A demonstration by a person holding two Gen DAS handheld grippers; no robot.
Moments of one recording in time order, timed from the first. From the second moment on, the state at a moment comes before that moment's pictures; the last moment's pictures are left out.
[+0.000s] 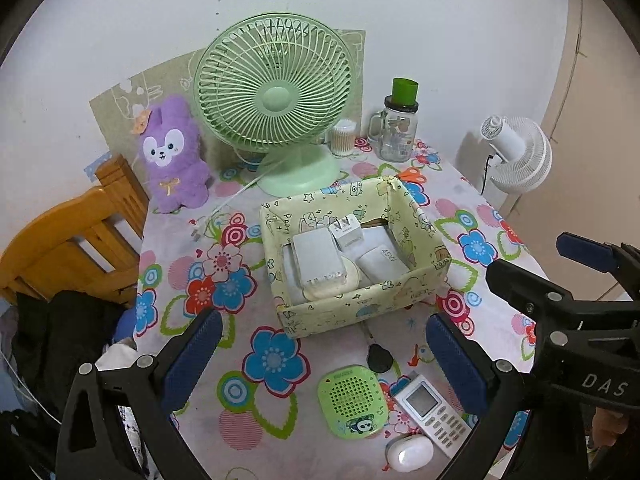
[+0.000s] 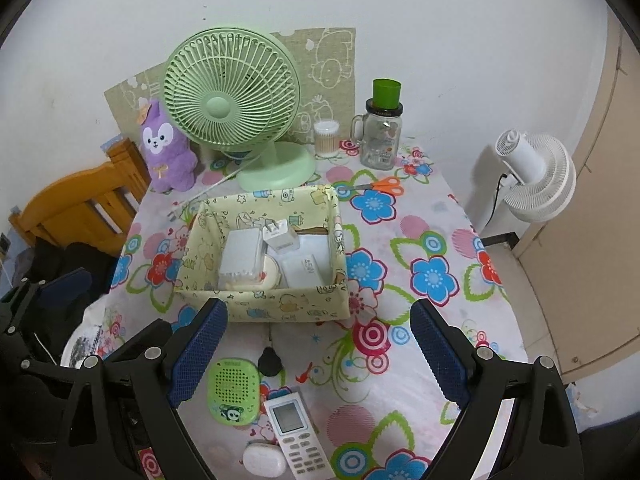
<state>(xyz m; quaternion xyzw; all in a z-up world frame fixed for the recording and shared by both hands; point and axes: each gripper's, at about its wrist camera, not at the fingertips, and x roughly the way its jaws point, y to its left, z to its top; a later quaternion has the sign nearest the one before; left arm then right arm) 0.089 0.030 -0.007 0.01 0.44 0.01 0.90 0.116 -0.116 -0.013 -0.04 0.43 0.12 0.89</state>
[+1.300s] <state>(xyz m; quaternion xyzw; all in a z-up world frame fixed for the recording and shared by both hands) 0.038 -0.008 -0.058 -0.05 0.48 0.07 0.87 0.092 -0.147 -0.057 -0.09 0.47 0.23 0.85</state>
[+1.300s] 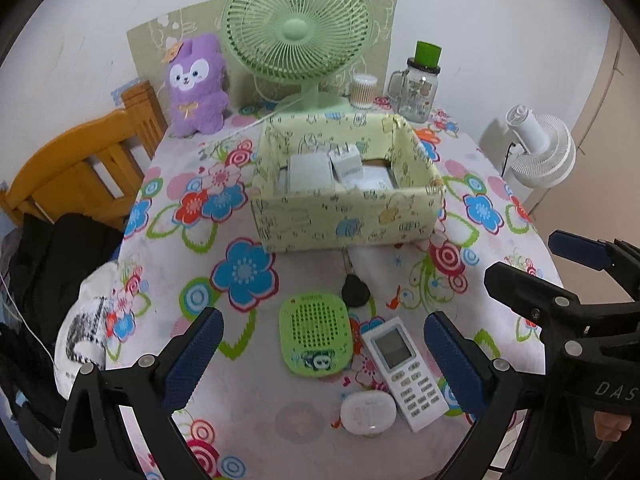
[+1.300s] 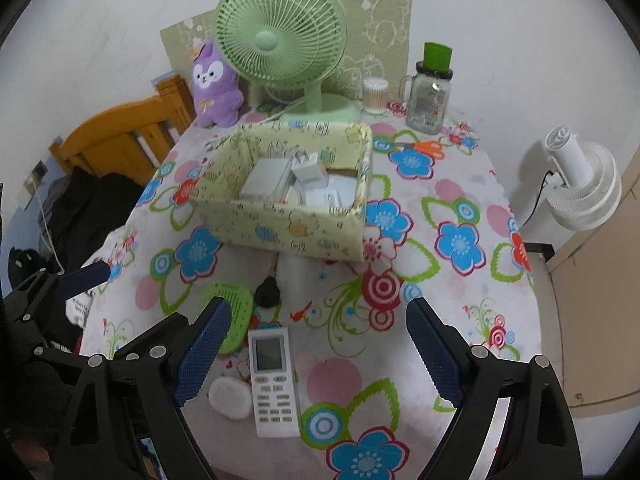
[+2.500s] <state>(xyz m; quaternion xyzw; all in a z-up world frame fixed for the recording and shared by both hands) 0.003 -0.034 -0.172 -0.10 0.57 0.09 0.81 0.065 -0.156 -0.161 -0.13 0.55 0.26 0.79</state>
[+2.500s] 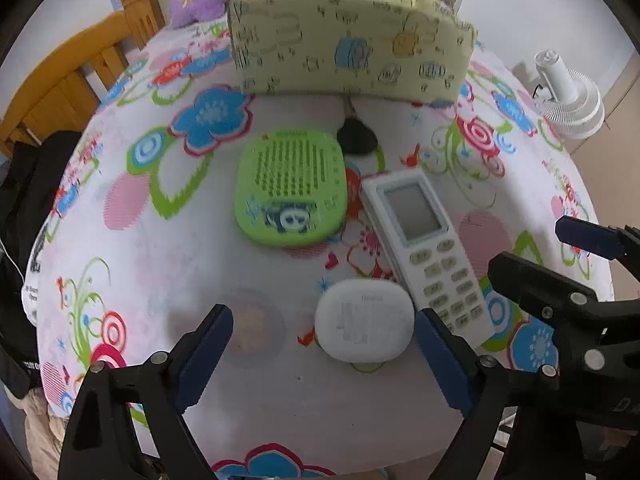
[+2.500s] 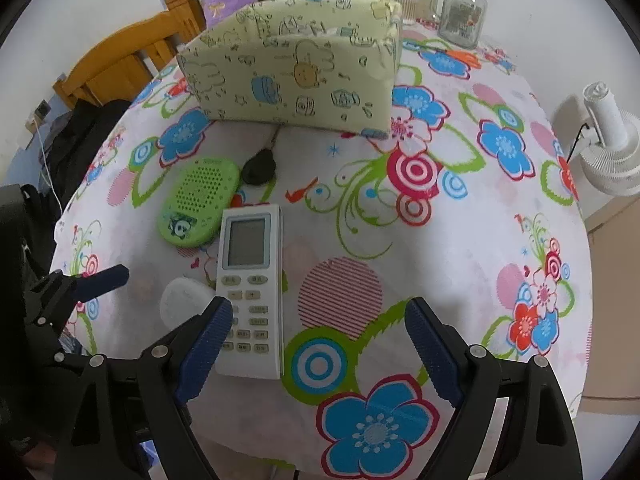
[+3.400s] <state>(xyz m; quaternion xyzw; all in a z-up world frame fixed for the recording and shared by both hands) 0.002 -0.032 -0.177 -0.06 0.58 0.09 0.81 0.064 -0.135 -0.187 -0.14 0.58 0.25 0.76</state>
